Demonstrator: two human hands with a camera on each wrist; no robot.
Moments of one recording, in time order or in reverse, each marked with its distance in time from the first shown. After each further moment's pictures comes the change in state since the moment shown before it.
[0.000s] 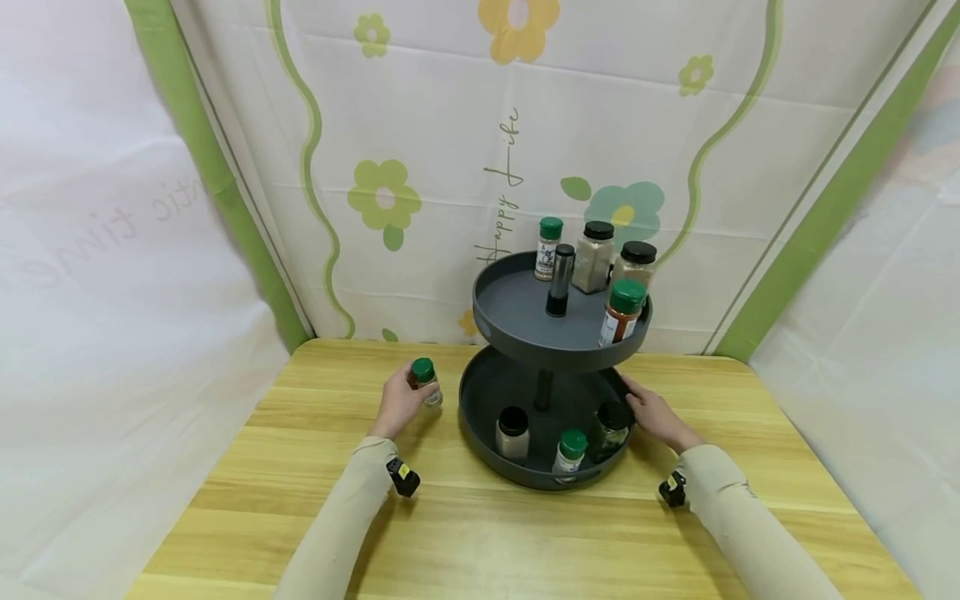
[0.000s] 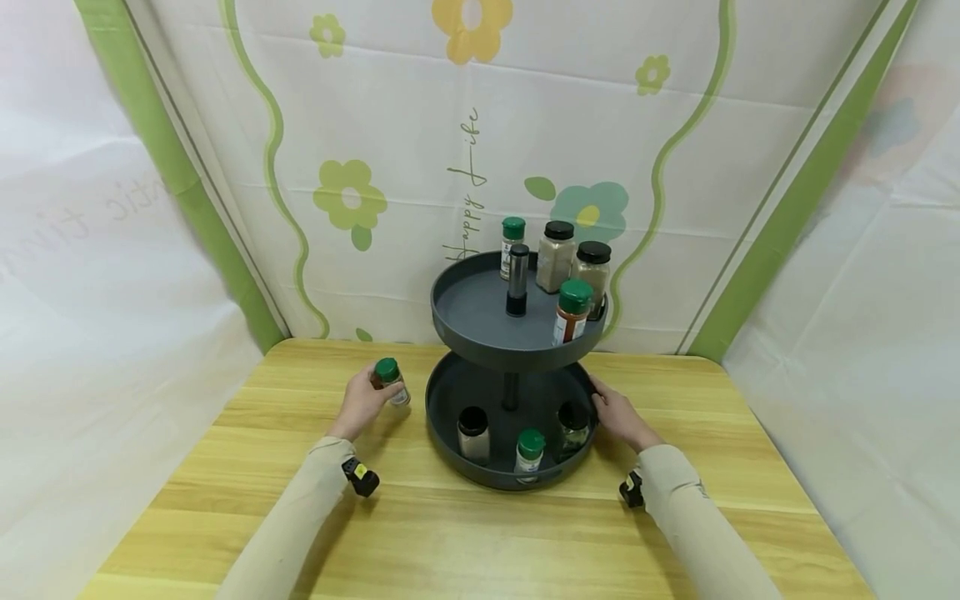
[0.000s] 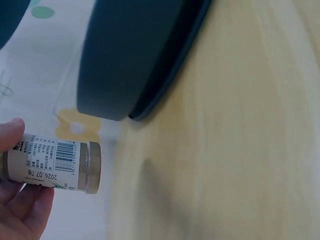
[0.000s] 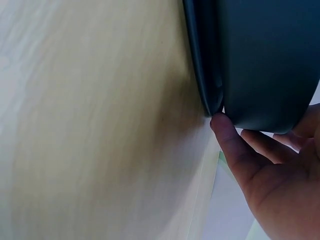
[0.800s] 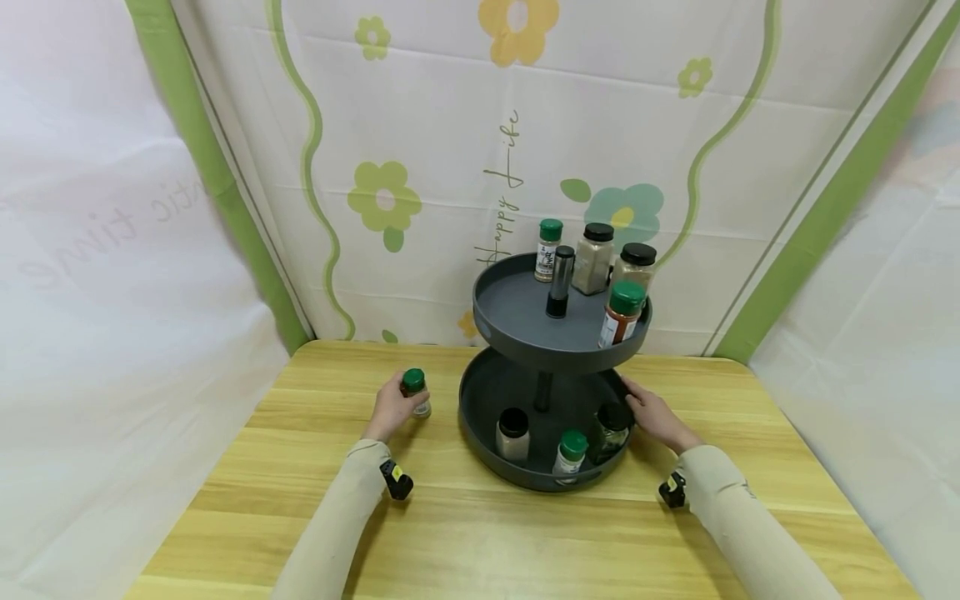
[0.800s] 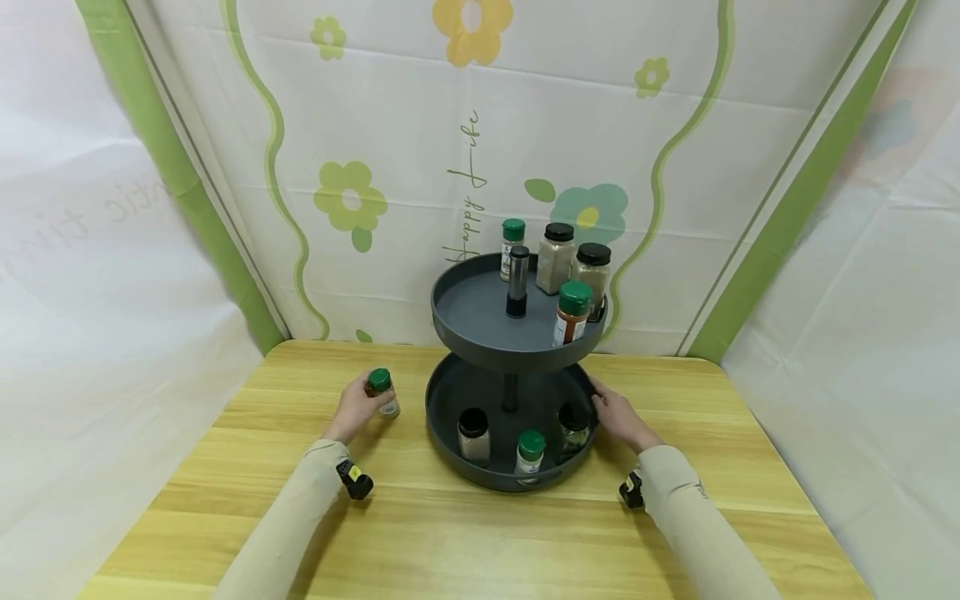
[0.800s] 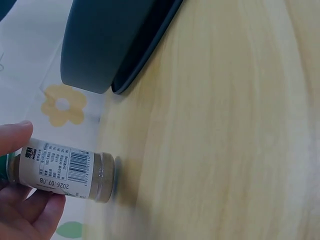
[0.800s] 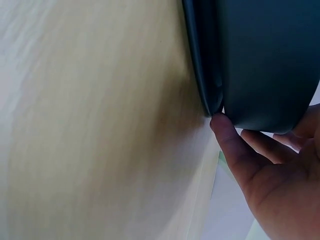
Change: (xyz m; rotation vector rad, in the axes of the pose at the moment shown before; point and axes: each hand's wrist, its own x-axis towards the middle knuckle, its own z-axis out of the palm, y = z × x) left_hand 0.000 -0.026 -0.007 0.008 -0.065 -0.089; right_hand 0.001 0.001 0.002 -0.002 0.011 -0.006
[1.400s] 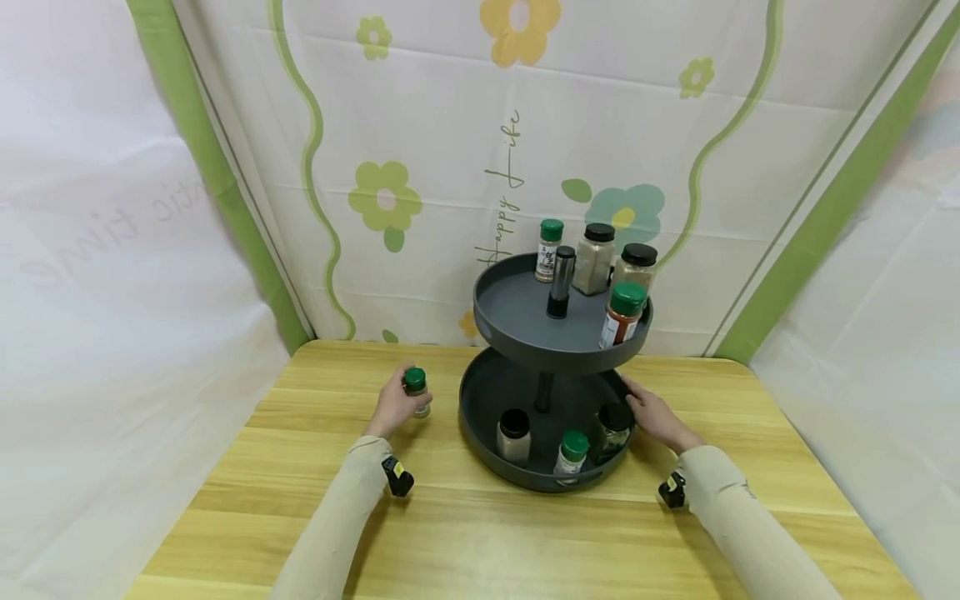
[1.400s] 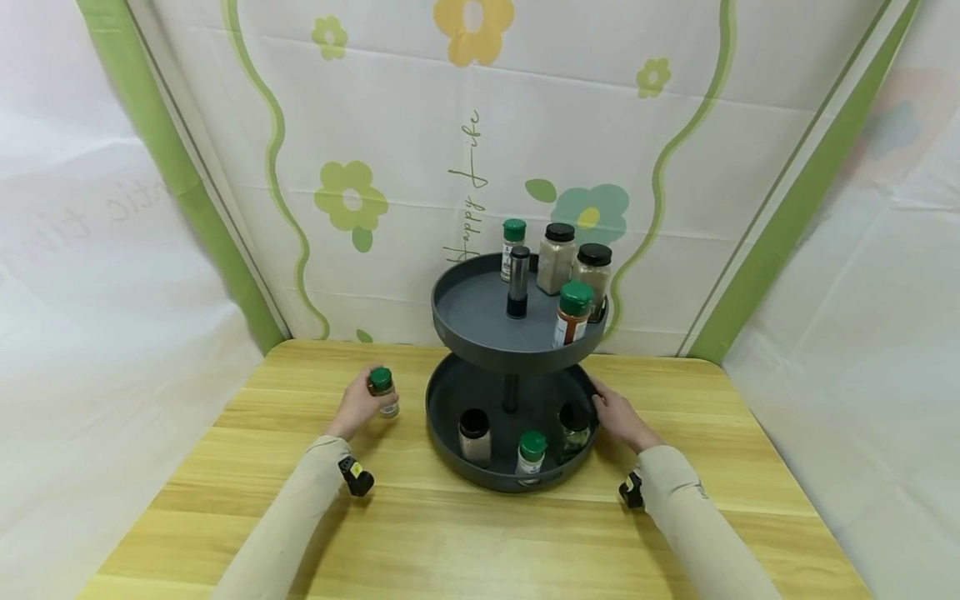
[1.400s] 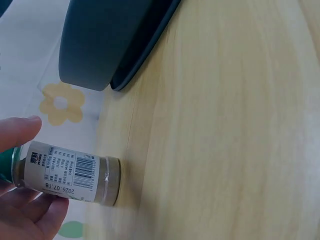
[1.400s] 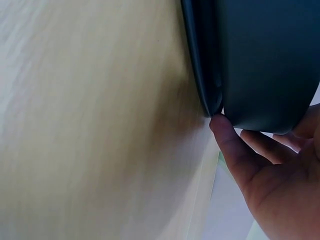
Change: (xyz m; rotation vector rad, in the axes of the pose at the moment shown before) left_hand 0.004 0.005 -0.001 -0.045 -0.047 -0.025; right_hand 0.001 0.000 -0.001 0.006 -0.009 0.002
